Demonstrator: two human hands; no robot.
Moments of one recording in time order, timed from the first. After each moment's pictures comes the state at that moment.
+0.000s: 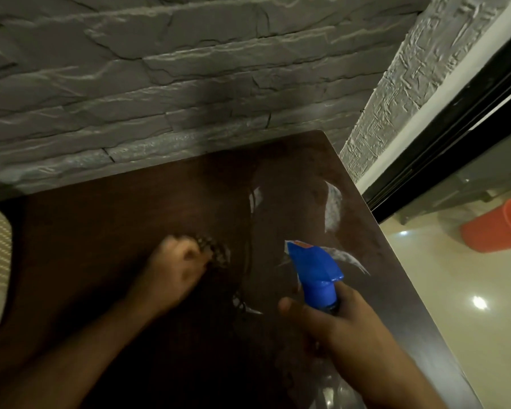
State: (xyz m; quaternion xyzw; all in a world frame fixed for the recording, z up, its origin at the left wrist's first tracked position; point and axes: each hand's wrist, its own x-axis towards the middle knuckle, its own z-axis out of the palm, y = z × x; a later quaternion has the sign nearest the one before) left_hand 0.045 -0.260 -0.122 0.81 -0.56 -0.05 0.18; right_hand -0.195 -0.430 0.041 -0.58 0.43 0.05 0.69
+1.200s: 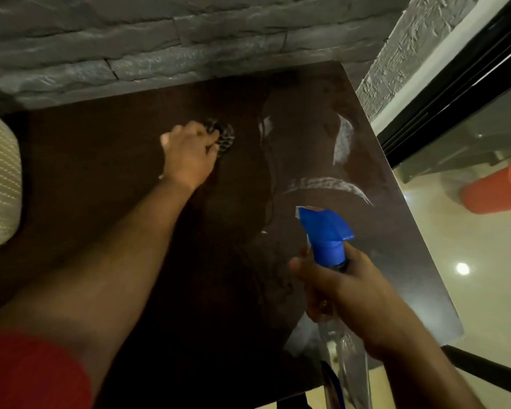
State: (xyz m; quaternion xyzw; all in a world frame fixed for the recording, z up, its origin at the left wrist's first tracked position) left_hand 0.056 -0.325 -0.122 0.92 -0.36 -0.01 0.14; right_hand -0.247 -0.389 0.017 -0.62 0.43 0.07 0.65
